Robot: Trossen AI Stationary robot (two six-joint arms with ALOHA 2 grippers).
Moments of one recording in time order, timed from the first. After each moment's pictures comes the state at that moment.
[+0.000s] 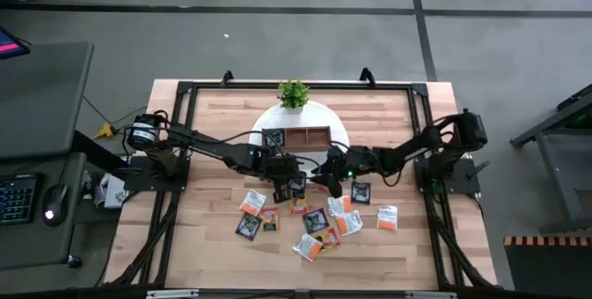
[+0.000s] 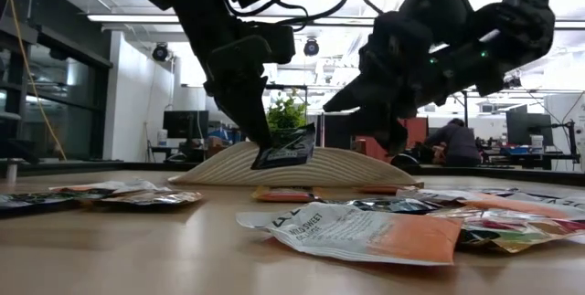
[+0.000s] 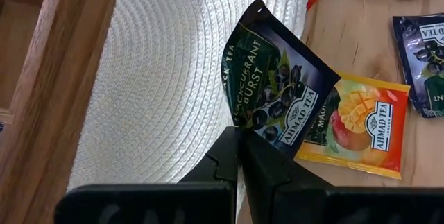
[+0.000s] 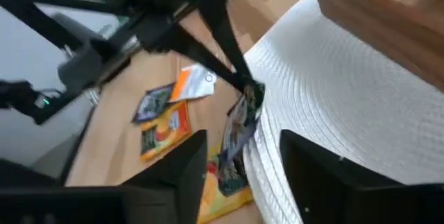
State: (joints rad) left arm -0.11 1.75 1.12 -0.40 -0.17 -0.29; right arm 0.01 1.72 0.51 0.86 -0.08 0.62
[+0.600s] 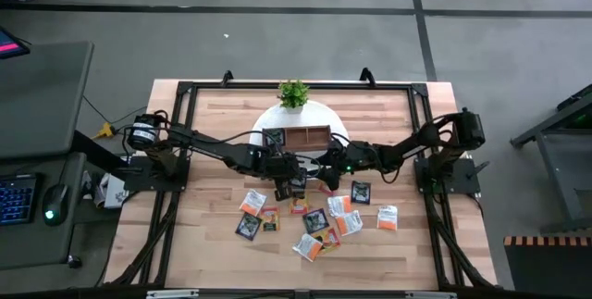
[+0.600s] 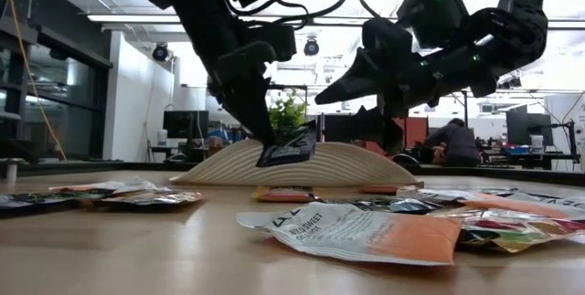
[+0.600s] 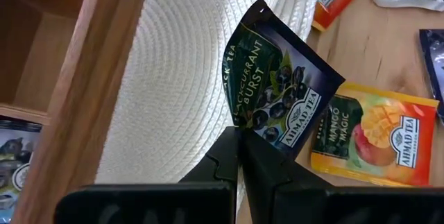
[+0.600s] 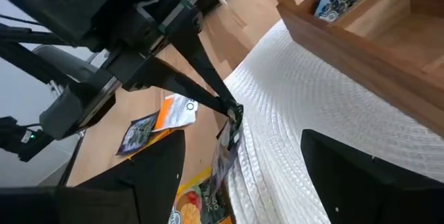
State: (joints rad) left arm -0.11 1.75 1.12 -0.38 -0.24 -0.29; right arm -0.01 1.72 0.51 0.90 -0.04 0.66
